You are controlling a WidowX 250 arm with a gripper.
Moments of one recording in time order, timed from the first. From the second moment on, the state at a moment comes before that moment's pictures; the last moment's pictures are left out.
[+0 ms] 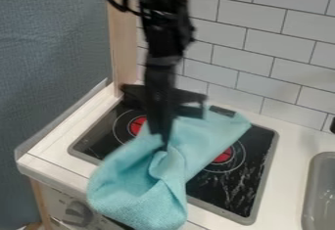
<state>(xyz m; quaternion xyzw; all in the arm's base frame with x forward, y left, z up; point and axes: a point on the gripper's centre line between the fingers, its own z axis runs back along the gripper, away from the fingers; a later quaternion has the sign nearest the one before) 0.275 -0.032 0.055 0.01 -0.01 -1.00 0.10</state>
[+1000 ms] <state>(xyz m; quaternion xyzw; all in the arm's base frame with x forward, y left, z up) 0.280 -0.079 0.011 -0.04 -0.03 -1.00 0.07</state>
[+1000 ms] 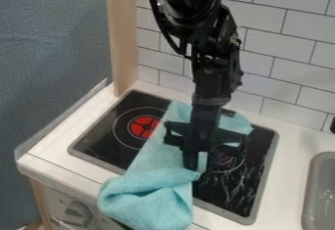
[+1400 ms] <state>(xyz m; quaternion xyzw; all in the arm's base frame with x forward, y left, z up) 0.280 -0.078 0.011 -0.04 -0.03 -1.00 0.08</state>
